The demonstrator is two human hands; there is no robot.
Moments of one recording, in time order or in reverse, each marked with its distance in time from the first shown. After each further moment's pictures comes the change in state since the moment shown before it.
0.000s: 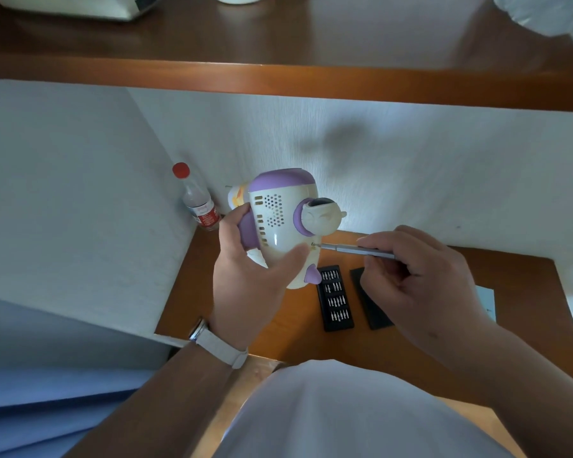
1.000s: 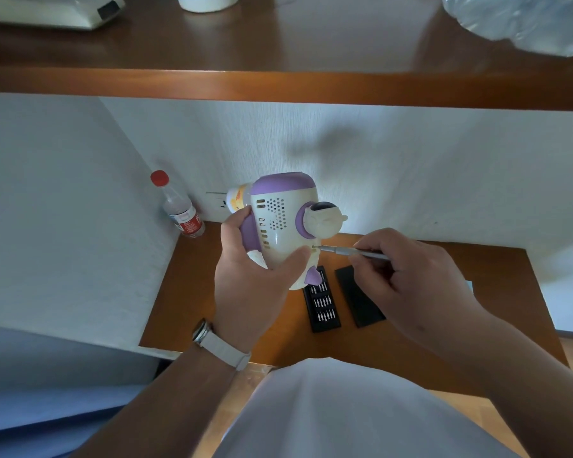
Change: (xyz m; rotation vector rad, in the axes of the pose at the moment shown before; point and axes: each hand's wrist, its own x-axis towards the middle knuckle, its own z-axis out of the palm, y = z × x) left_hand -0.004 0.005 0.023 0.009 -0.049 -0.025; right_hand -0.005 0.006 -0.019 -0.143 -0.166 0.117
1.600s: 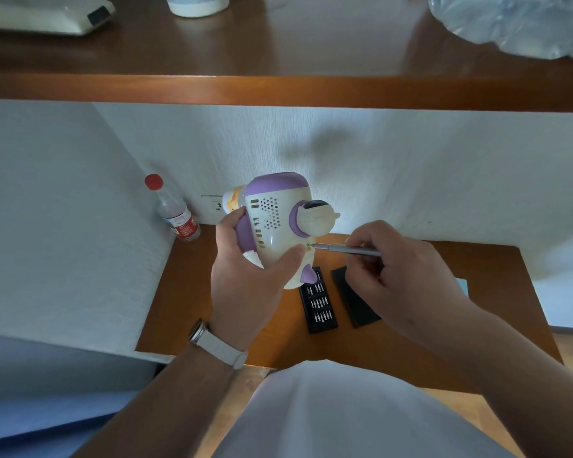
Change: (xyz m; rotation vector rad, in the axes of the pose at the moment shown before) left_hand 0.002 0.005 0.001 -0.021 0.000 -0.027; right_hand 0.004 -0.002 -0.001 0.017 -0.052 0.048
